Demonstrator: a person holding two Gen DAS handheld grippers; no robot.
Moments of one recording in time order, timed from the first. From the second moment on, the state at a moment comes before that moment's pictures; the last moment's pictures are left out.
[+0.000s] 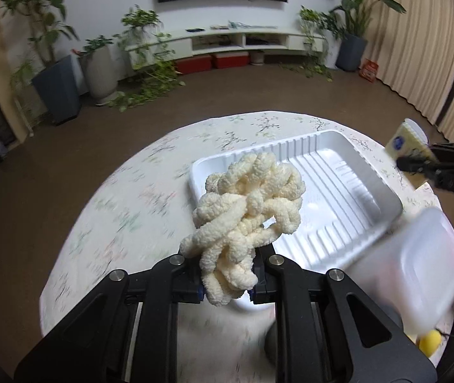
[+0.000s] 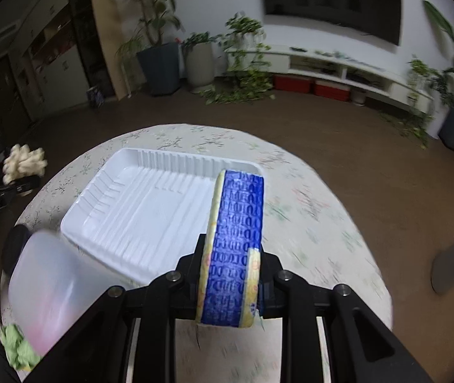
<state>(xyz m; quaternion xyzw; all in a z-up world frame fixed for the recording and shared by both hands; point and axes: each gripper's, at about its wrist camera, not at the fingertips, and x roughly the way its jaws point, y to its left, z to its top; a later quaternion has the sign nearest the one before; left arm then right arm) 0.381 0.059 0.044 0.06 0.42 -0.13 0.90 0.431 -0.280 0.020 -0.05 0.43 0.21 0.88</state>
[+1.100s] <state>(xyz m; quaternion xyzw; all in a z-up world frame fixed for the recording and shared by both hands) 0.417 0.033 -0.014 0.07 0.47 -0.16 0.86 0.477 -0.233 -0.026 -0.10 0.44 0.25 0.85</state>
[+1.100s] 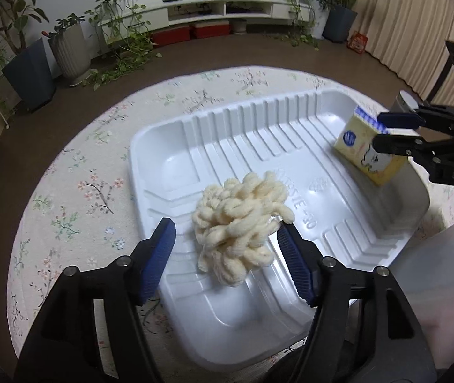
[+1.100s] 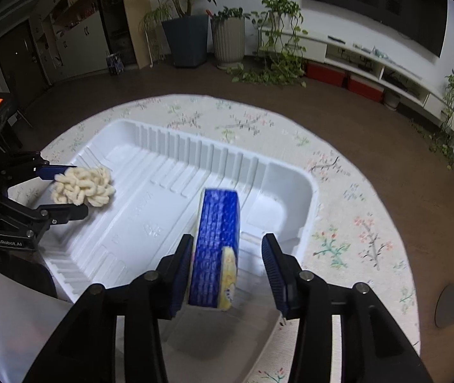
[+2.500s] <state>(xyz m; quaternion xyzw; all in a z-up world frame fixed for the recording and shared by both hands) 0.047 0.022 -0.003 -0.03 0.40 -0.10 0.91 0.119 -0.298 -0.011 0.00 0.38 0.21 0.90</state>
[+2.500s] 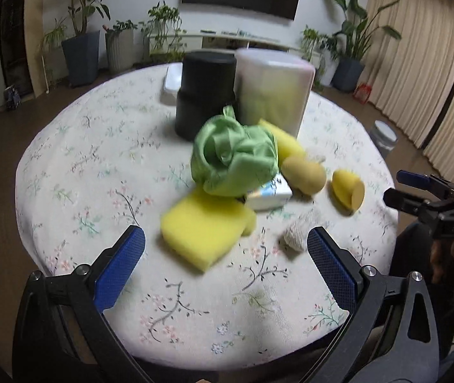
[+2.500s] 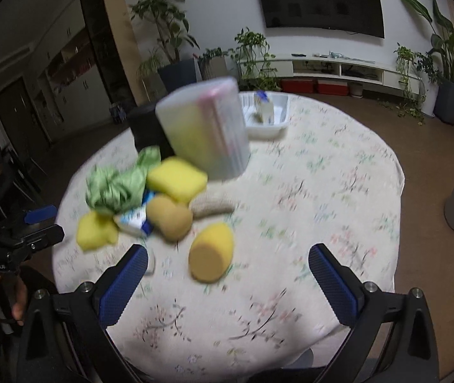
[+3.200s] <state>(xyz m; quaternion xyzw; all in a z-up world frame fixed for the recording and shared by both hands) 0.086 0.028 -0.032 -0.03 0.44 -0.06 0.89 0.150 -0.259 -0.059 -0.05 0.43 0.18 0.88</state>
